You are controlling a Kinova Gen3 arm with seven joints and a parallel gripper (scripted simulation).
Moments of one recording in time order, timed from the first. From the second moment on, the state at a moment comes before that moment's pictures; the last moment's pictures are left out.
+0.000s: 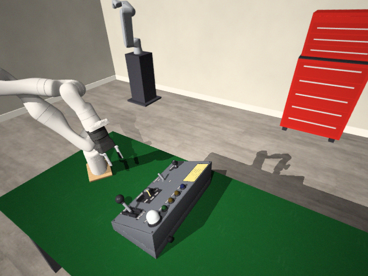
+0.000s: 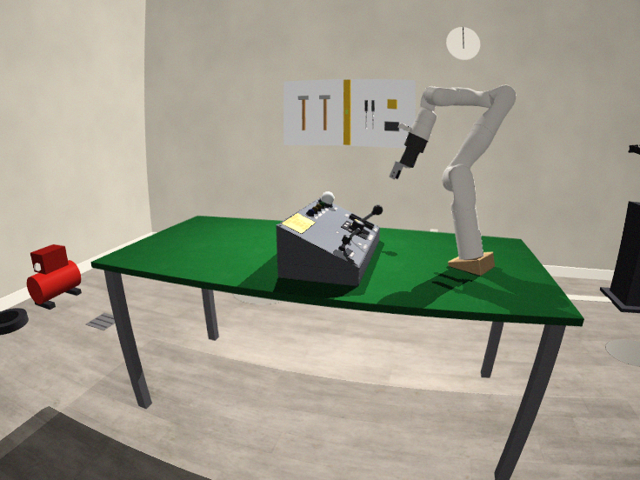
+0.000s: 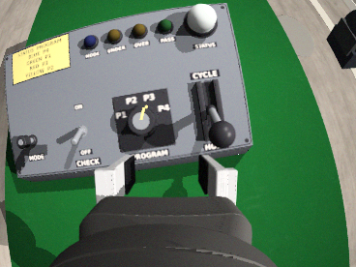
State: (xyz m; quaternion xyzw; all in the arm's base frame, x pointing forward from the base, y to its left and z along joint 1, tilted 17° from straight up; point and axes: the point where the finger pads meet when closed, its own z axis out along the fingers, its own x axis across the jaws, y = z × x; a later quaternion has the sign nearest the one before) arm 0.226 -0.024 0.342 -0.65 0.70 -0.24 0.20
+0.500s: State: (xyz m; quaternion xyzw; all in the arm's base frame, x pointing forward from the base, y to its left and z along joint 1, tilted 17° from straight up) arm 0.234 -0.015 0.350 -0.64 0.69 -0.26 0.20
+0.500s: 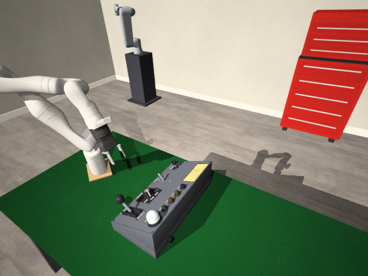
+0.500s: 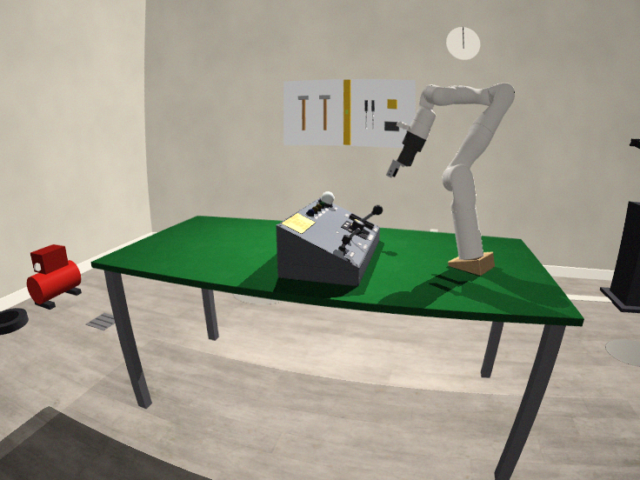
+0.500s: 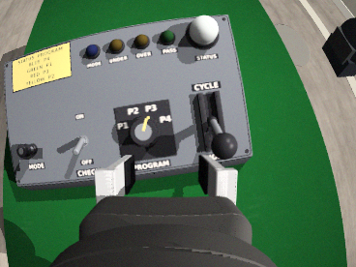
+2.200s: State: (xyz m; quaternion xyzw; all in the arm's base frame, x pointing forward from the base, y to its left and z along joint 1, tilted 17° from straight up) arm 0.301 0.134 0.281 -0.69 0.64 -0.28 0.18
